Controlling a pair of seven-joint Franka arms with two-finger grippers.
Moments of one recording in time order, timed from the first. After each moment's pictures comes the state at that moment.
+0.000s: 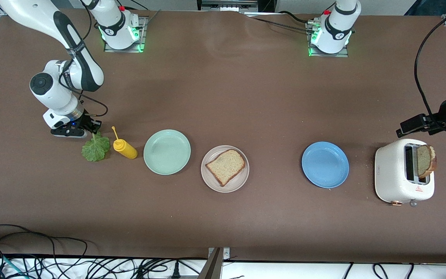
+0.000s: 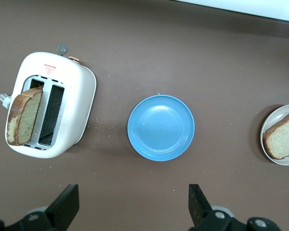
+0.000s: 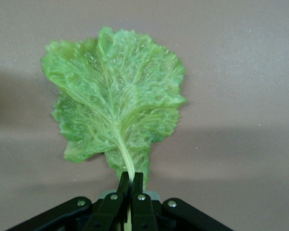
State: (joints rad) left arm 0.29 0.29 -0.32 -1.31 0.00 1.59 -0.15; right arm 0.06 0.30 -0.12 -2.42 -0.03 2.79 0.01
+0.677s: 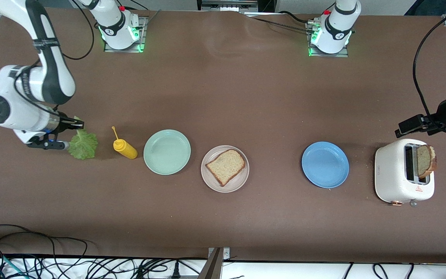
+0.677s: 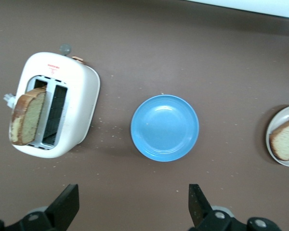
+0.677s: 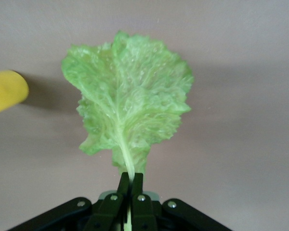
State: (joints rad) left arm 0.14 0.29 -0.15 -1.31 0.00 1.59 -0.14; right arm 0.06 0.29 -0.12 -1.90 -0.02 1.97 0.01
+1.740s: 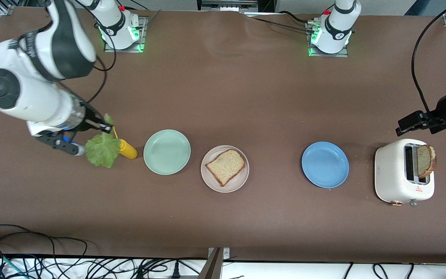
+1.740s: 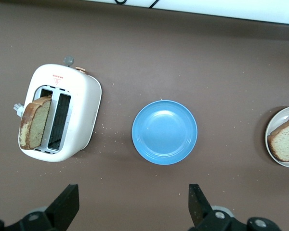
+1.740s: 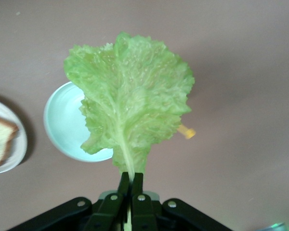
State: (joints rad) left arm 0.00 0.24 -0.02 -1.30 -0.03 1.59 -0.11; right arm 0.19 0.31 0.13 -1.52 0.05 1.71 0.74
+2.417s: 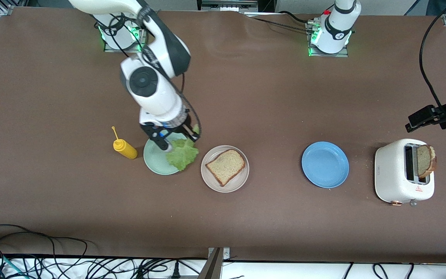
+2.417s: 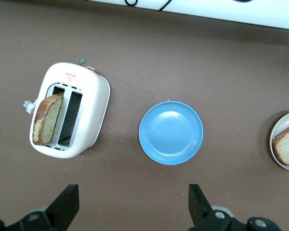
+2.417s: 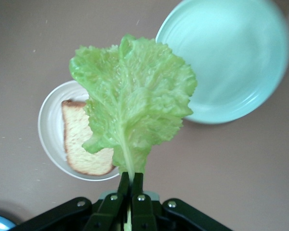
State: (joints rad) left arm 0.02 0.24 0.00 -1.32 -0.03 1.59 -0.11; right arm 0.48 0.55 0.17 -1.52 0.05 2.23 1.43
